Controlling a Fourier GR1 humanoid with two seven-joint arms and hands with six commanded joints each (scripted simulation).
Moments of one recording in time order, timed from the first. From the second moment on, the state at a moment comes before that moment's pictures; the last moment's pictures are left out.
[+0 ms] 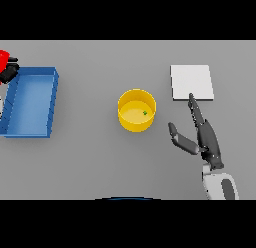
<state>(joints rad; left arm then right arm) -0.61 0.54 0.00 -0.98 -0.22 0.10 0.46 0.08 -0.07 0.14 -1.69 0.22 0.01 -0.15</state>
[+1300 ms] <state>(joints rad) -0.47 0.56 -0.03 -1.21 -0.13 -0.07 0.46 -0.05 -0.25 0.25 -1.68 0.45 0.09 -0.06</state>
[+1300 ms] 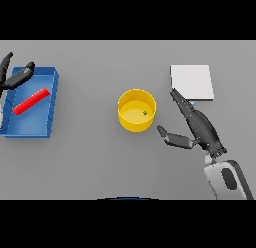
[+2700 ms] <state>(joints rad) -0.45 0.58 -0.02 -1.19 -0.12 -0.10 0.44 -0.69 -0.33 0.69 -1.12 0.89 0.45 -0.21</state>
